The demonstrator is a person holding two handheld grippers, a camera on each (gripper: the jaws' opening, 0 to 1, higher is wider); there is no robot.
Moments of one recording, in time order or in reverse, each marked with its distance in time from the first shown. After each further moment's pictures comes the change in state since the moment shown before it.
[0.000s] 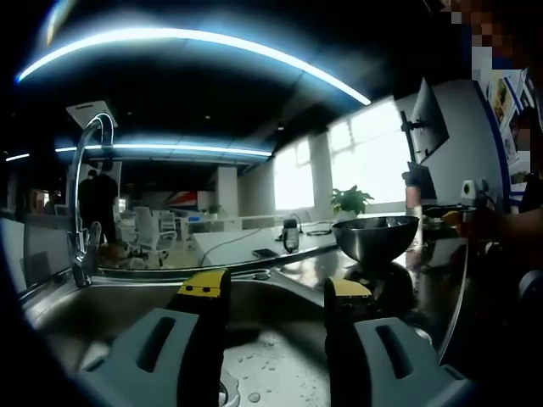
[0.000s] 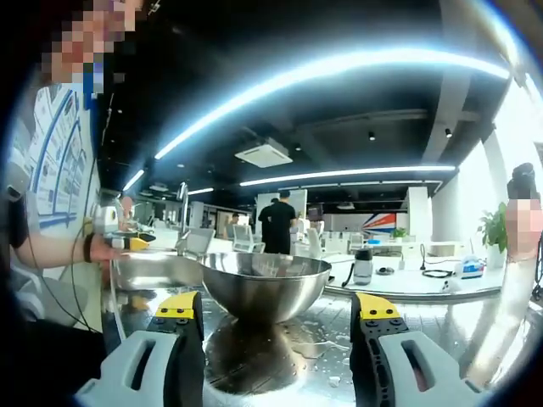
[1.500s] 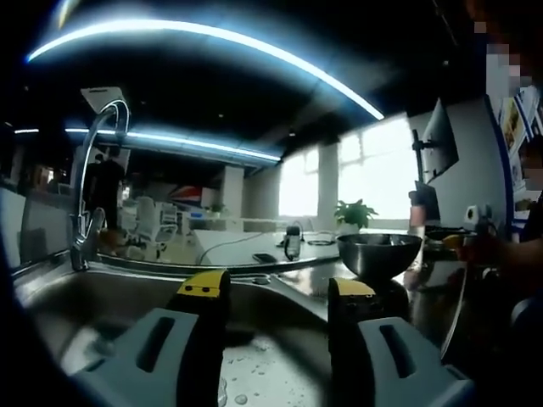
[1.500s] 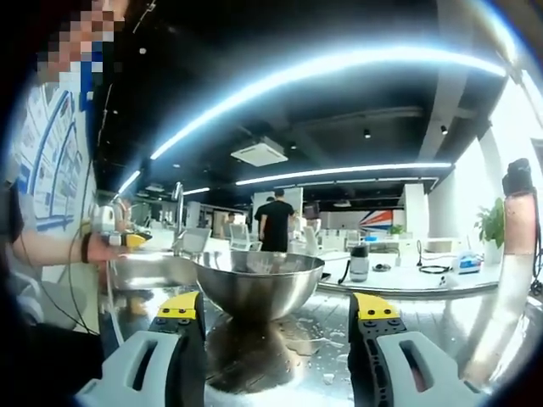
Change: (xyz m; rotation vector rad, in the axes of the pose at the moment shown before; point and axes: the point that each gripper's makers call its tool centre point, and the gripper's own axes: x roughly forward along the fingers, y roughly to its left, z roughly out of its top) left arm -0.001 0.009 0.005 -0.107 -0.026 0.029; right arm 0.000 -0.006 -0.003 0.026 0.009 -0.018
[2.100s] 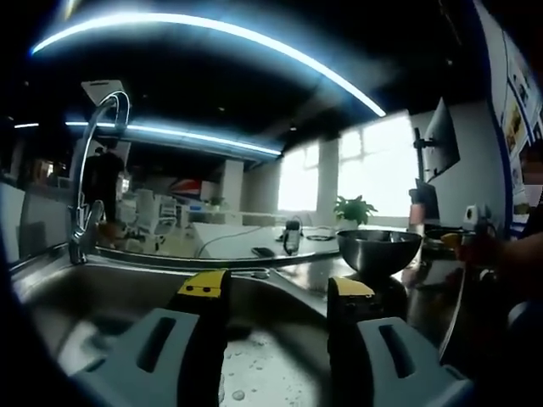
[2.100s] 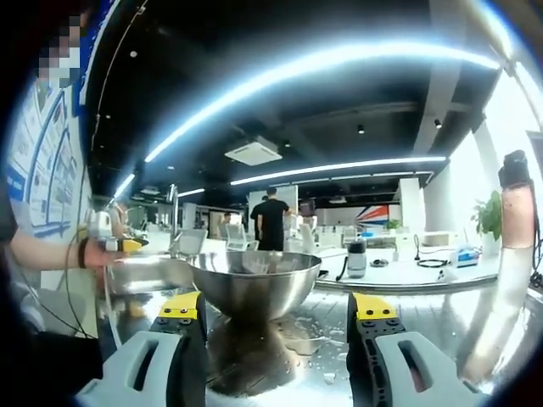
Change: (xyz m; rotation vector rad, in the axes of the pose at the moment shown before) left arm 0.002 0.003 -0.006 -0.035 0.028 -0.009; right arm 0.004 -0.008 -0.003 0.019 0.017 -0.026
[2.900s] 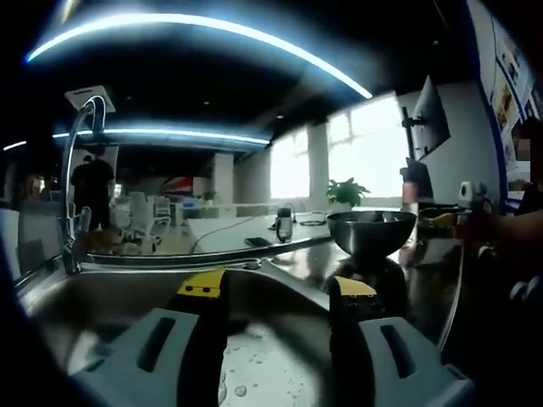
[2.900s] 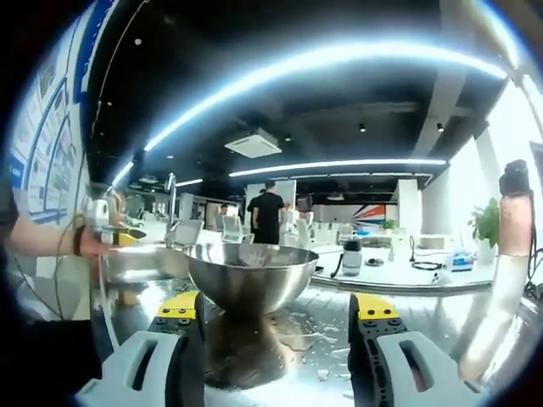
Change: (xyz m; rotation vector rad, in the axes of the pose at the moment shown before) left arm 0.005 -0.029 -0.011 0.096 0.067 -0.047; right arm -0.004 0.001 0.000 -0.023 0.014 -0.018
